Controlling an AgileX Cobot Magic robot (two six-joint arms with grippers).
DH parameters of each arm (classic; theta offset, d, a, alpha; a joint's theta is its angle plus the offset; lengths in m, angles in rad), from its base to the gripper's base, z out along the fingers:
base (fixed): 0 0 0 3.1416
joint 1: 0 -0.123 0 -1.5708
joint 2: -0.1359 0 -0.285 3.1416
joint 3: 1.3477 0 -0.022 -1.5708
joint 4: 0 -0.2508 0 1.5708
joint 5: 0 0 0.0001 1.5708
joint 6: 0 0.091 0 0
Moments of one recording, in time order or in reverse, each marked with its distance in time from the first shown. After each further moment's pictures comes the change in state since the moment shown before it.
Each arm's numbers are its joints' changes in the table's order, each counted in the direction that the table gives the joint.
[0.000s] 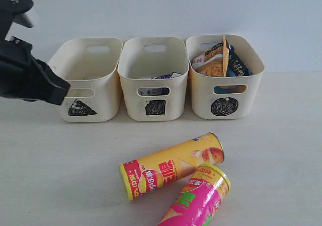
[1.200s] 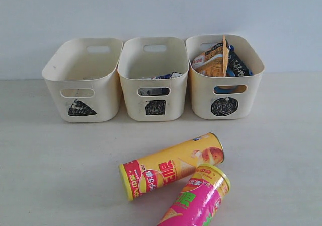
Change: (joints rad) left arm -0.231 0.856 0.678 -0.279 -0.852 -0.698; right arm 0.000 0.000 0.000 0.000 0.000 -0.002
